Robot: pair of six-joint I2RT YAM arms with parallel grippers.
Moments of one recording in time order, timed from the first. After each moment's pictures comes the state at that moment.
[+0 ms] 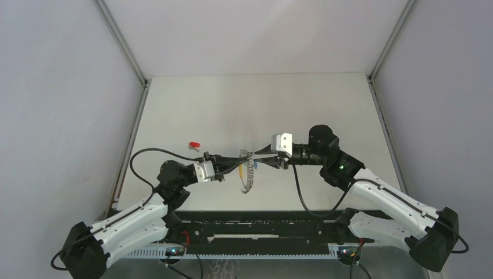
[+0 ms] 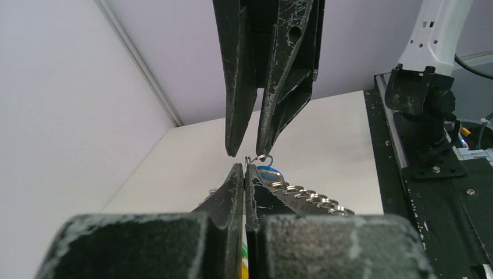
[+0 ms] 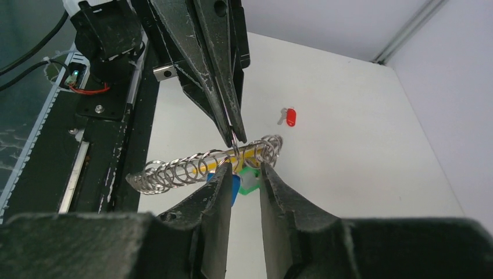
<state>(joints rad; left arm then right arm) -0.73 0.79 0.34 0.80 0.63 0.16 0.78 0.97 0.83 -0.03 -0.67 -0.41</state>
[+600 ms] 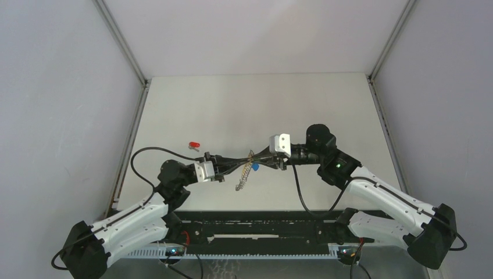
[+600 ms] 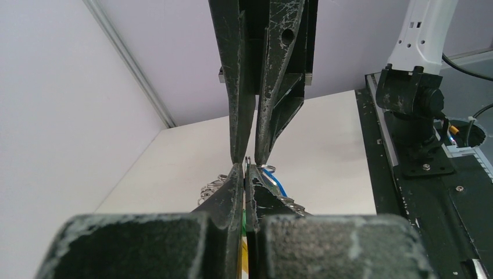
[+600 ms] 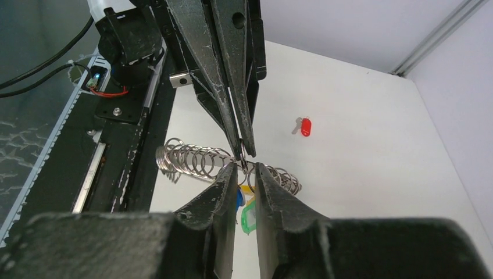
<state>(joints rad) -0.72 0.80 0.34 0.81 0.67 0.14 0.78 1.00 0.83 0.01 -0.75 -0.40</state>
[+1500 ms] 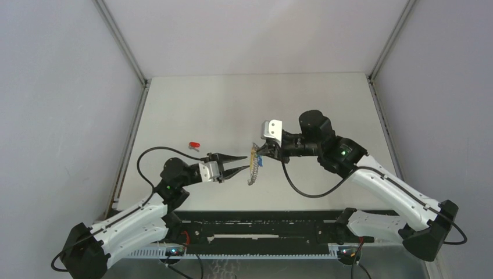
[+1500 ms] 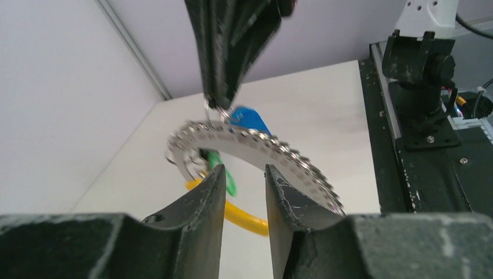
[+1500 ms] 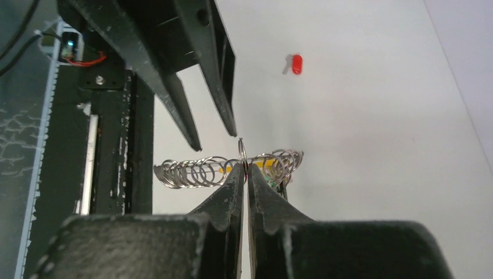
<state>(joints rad) -0.71 0.79 0.34 0.70 0.67 0.20 0.80 1.06 1.05 -0.38 -0.60 -0.43</state>
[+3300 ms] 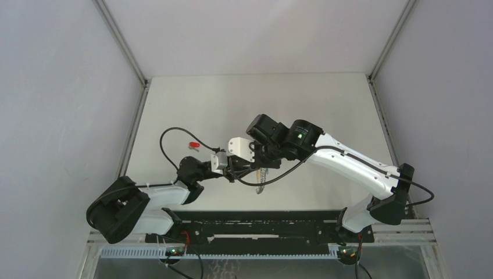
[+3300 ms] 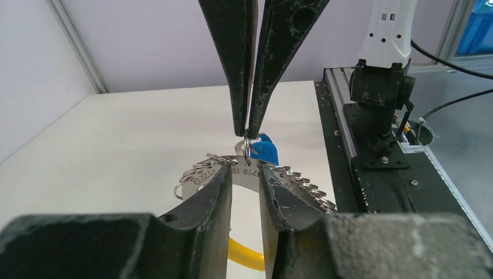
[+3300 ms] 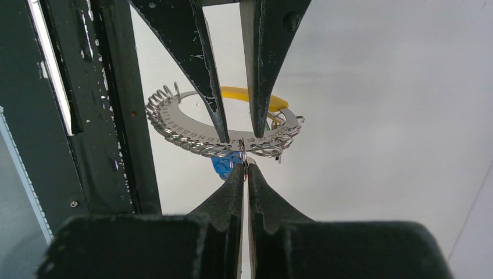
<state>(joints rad) -0.70 1.29 0.28 1.32 0.75 -0.11 1.06 1.50 1.63 -1.20 -0.04 -0.56</state>
